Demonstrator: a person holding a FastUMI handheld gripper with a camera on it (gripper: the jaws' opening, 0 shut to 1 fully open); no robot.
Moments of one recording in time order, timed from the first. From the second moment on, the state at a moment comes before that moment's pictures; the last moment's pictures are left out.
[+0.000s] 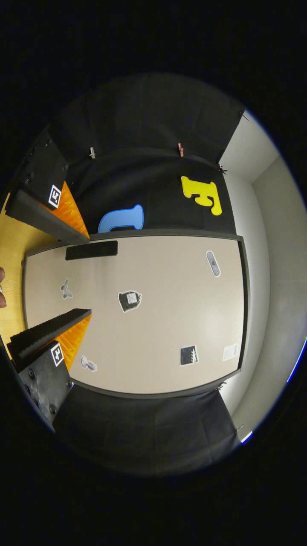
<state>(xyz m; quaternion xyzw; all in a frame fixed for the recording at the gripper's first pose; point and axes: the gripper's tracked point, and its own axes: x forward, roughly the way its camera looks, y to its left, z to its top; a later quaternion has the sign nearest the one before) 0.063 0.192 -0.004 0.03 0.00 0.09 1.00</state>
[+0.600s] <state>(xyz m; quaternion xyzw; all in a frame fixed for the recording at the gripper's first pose) 0.154 0.244 -0.051 0.04 0.02 0.07 1.00</state>
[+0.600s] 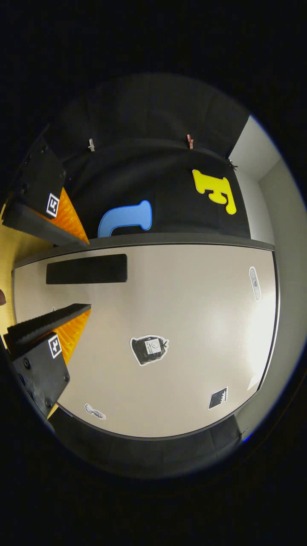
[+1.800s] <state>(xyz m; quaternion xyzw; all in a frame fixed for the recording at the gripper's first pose) 0.058 0.216 -0.055 0.05 0.02 0.14 0.99</state>
